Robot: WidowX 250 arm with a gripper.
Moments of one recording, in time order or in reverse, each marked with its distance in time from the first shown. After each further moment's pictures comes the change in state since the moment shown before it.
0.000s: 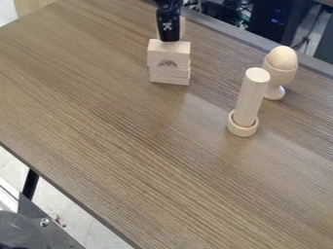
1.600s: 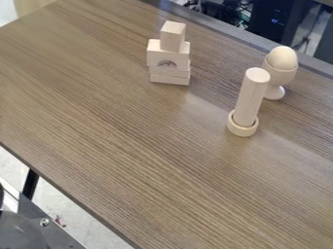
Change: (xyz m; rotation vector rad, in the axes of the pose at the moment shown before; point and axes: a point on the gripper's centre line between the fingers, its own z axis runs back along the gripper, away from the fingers) arm -0.061 -0.019 0.063 0.027 -0.008 -0.395
